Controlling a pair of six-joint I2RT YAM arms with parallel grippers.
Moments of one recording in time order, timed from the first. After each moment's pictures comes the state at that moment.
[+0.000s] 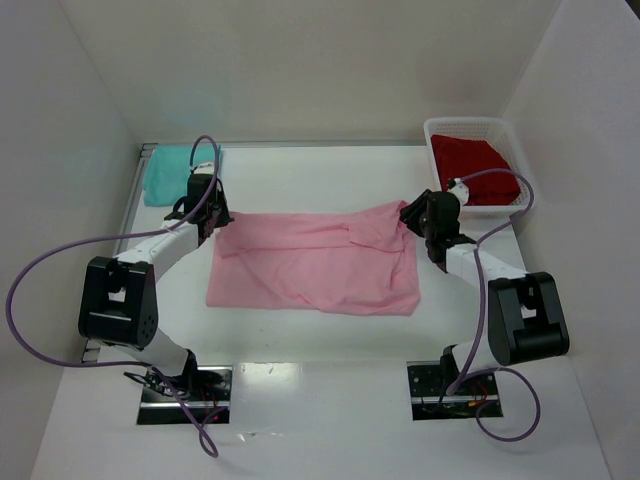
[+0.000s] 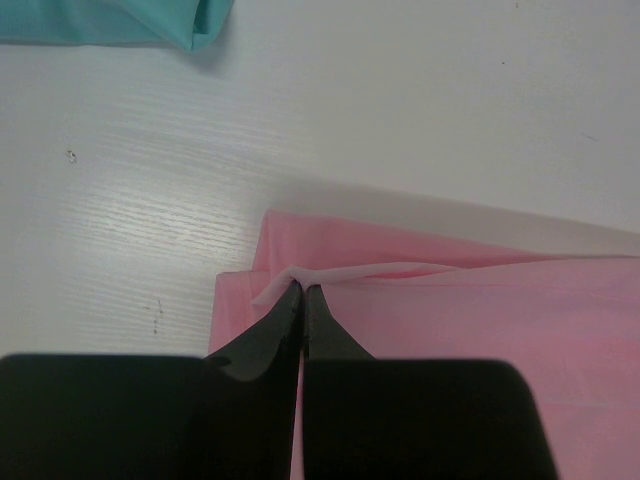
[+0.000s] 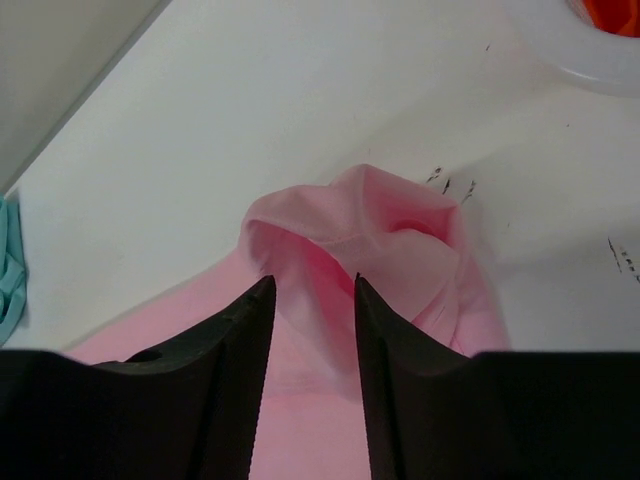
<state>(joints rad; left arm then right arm) -0.12 1.56 0.97 -0.09 -0.16 -0.32 0.15 1.43 0.69 0.26 0.11 0.73</state>
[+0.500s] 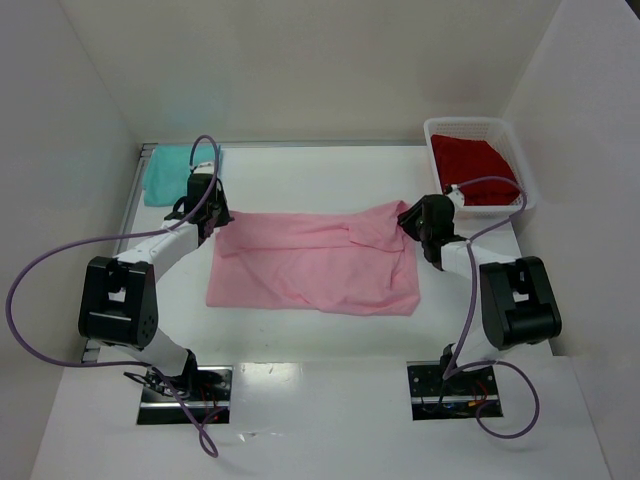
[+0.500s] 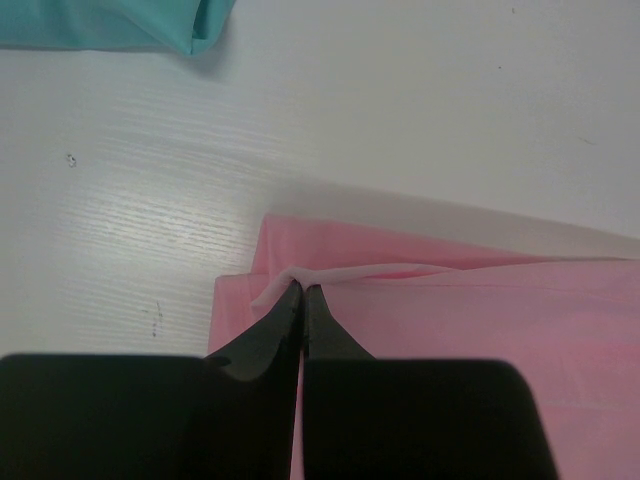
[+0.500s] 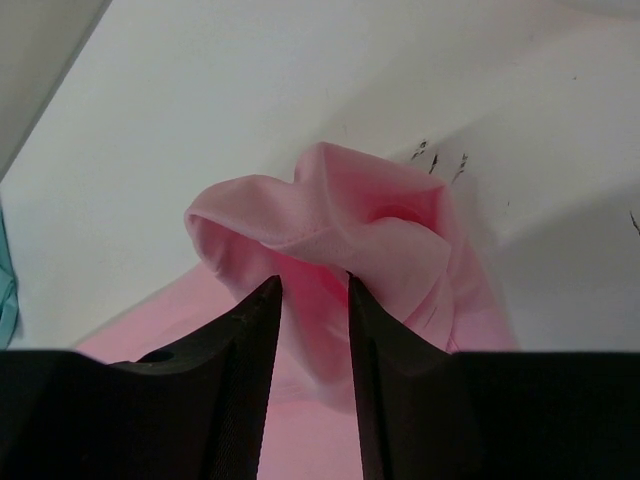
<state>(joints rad) -0.12 1.56 0.97 -0.08 -0.16 -0.32 0.15 1.52 0.68 0.30 0.12 0.81</state>
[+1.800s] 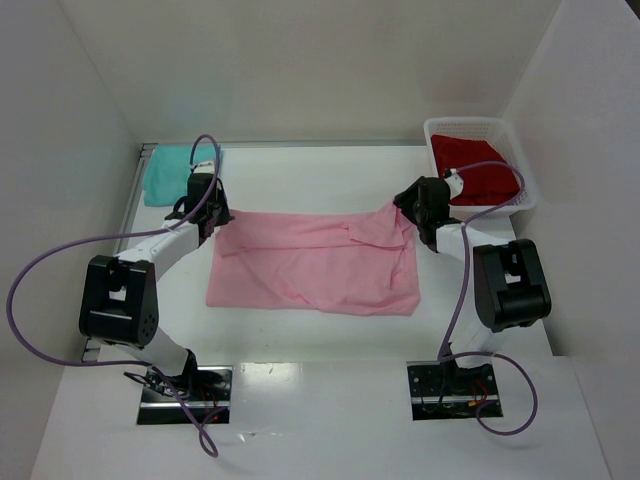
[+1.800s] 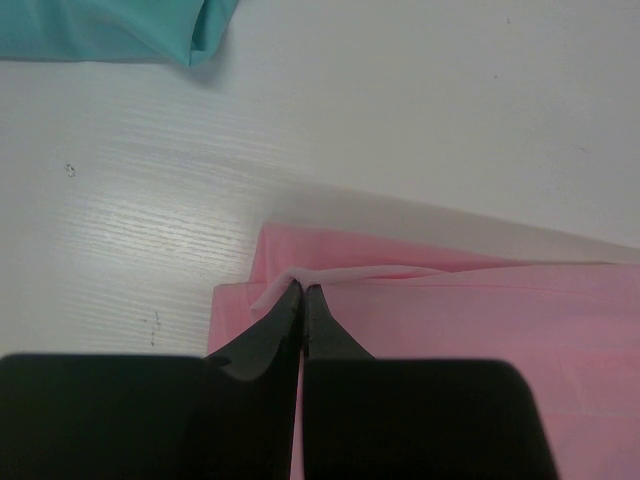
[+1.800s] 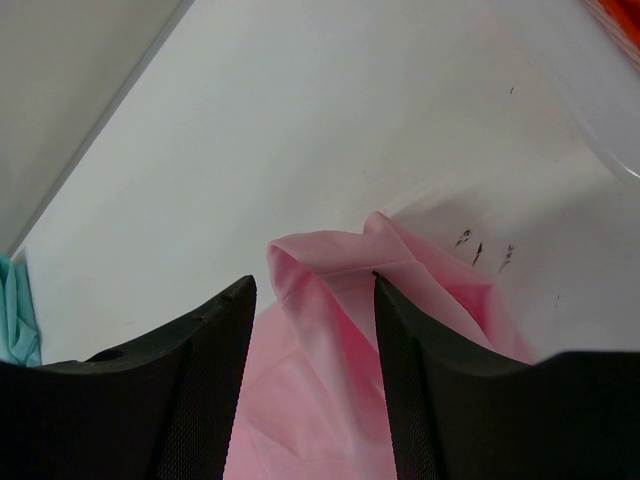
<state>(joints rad) -0.12 1.57 0.97 -0.06 -0.16 -0.31 0.15 1.65 0.85 0.29 0.17 0.83</state>
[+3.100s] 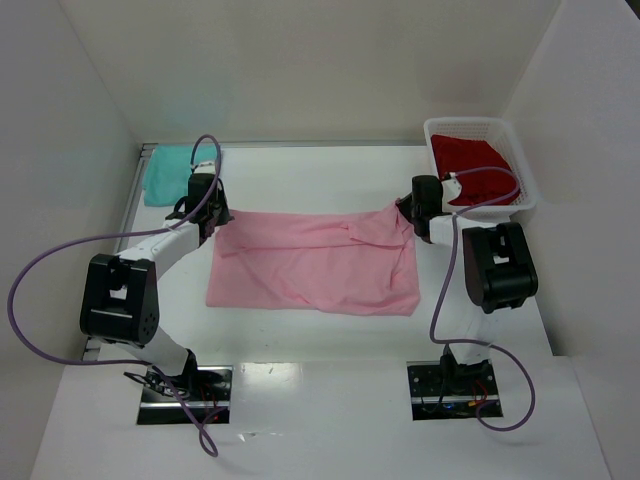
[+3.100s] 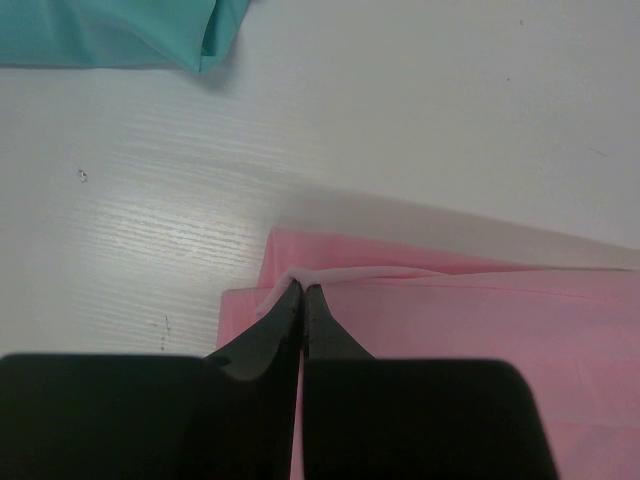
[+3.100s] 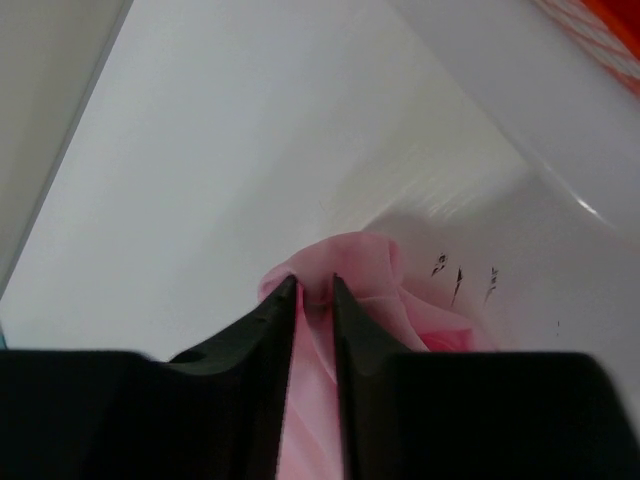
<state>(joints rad) -0.12 1.58 0.97 -0.04 -0.18 -0.29 0.15 1.79 0.94 0.25 0.25 0.95</state>
